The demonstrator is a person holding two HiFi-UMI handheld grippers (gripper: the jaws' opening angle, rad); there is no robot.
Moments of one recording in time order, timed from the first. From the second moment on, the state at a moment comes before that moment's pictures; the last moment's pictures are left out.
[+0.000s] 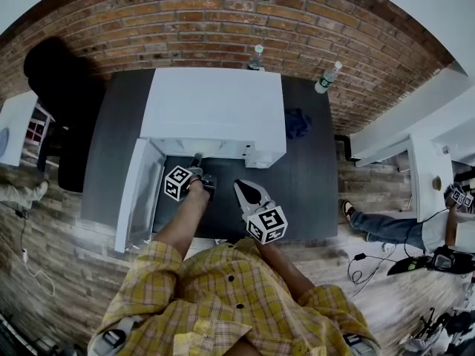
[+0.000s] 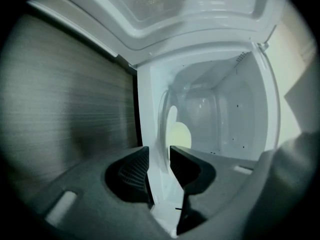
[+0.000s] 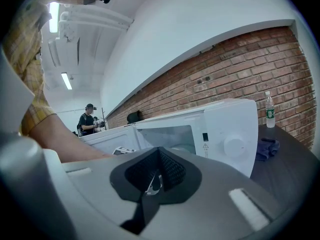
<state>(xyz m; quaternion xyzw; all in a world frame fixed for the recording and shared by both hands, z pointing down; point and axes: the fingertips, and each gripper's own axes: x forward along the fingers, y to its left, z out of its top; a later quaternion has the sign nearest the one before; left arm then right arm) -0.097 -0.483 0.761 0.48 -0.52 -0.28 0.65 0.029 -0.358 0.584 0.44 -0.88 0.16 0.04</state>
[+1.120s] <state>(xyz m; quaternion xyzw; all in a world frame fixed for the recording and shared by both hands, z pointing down) -0.089 -0.362 0.666 0.60 -0.46 -0.30 0.58 0.030 -0.274 0.557 0.47 -0.87 0.13 0.05</state>
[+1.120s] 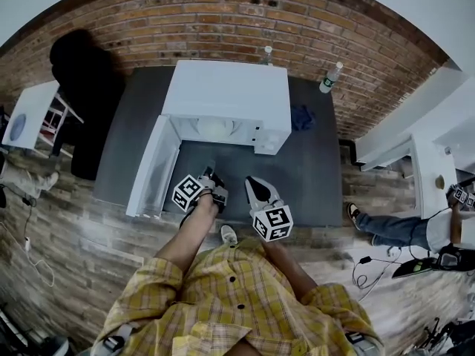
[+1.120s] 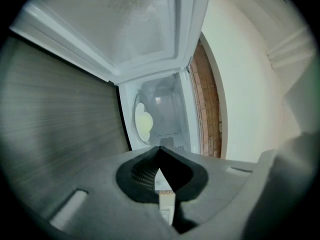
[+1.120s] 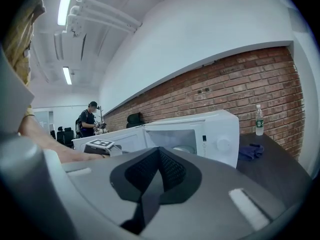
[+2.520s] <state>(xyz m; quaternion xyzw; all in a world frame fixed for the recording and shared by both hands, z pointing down) -0.071 -0.193 0.547 0.86 -0.48 -0.03 0.18 0.022 -0.176 0.540 0.48 -0.86 0.13 0.01</state>
